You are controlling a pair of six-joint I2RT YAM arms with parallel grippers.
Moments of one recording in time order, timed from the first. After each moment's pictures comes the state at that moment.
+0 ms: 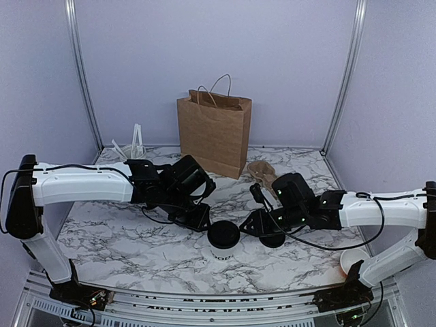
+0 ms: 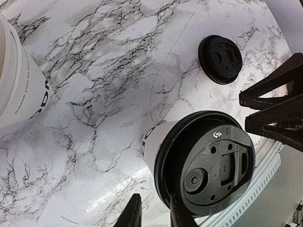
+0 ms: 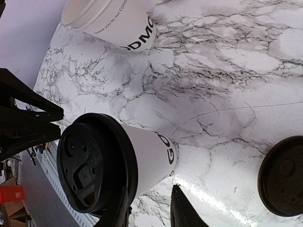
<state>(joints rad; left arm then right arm) -1.06 1.70 1.34 -0.68 0.07 -0.57 0.91 1.31 0.76 -0.20 -0.21 0.68</state>
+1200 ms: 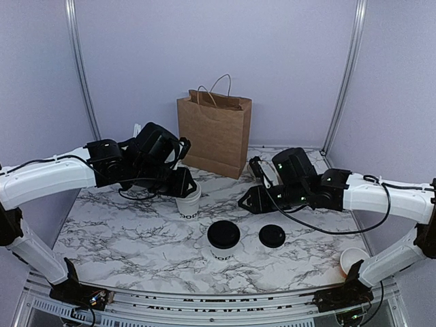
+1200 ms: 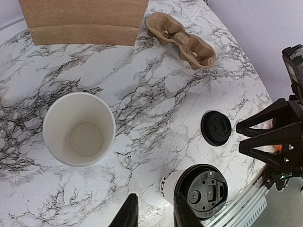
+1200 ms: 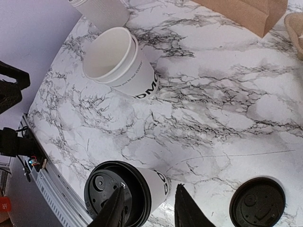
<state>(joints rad) -0.98 1.51 1.36 -0.64 -0.10 -0.57 0.88 1.32 0.97 -0.34 -0.09 0.55</state>
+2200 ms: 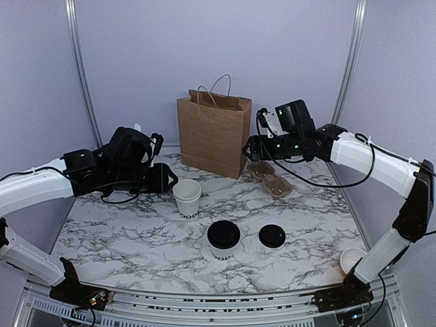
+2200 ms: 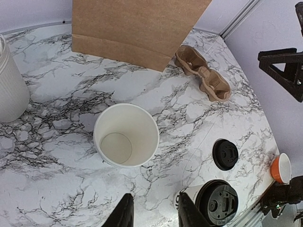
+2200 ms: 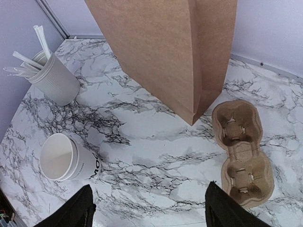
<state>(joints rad) -0.90 1.31 1.15 -0.52 -0.19 -0.64 0.65 1.55 1.39 -0.47 0.00 0.32</state>
